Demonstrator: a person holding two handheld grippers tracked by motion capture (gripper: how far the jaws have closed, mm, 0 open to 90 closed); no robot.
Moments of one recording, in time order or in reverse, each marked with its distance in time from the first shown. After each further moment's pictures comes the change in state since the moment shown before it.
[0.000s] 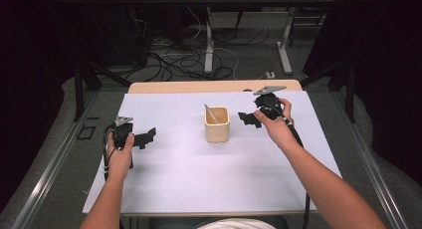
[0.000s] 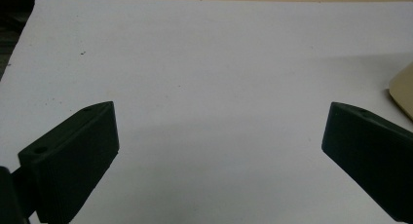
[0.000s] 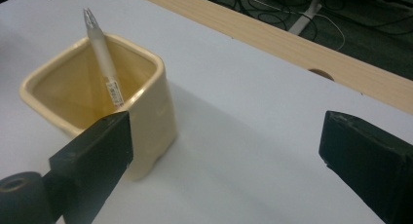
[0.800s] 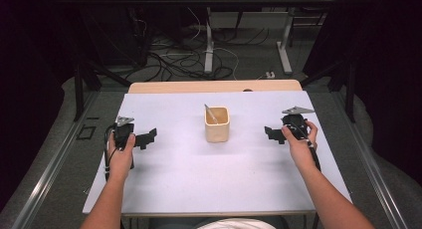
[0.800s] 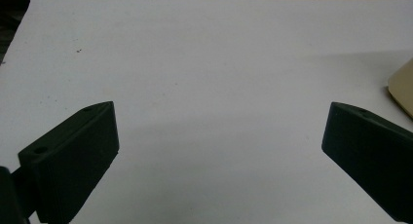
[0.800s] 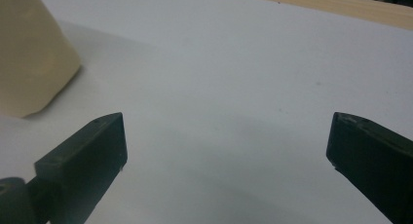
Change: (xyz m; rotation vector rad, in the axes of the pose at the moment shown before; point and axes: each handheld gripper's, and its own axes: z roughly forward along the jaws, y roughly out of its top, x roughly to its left) left arm -0.002 -0.001 0.001 0.008 0.001 0.002; right arm -0.051 -0.089 -0.014 0.007 -0.160 0.156
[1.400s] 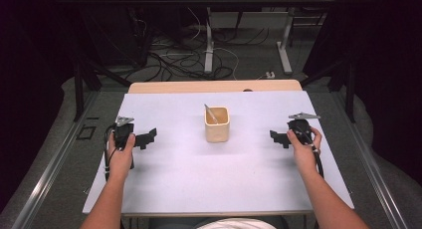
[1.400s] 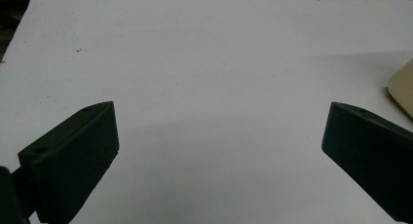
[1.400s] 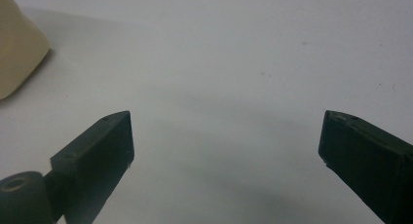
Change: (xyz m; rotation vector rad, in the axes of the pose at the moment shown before) left arm 0.001 0.000 0.000 -0.002 -0.002 -0.003; right arm -0.016 -0.023 0.005 0.018 -0.002 0.081
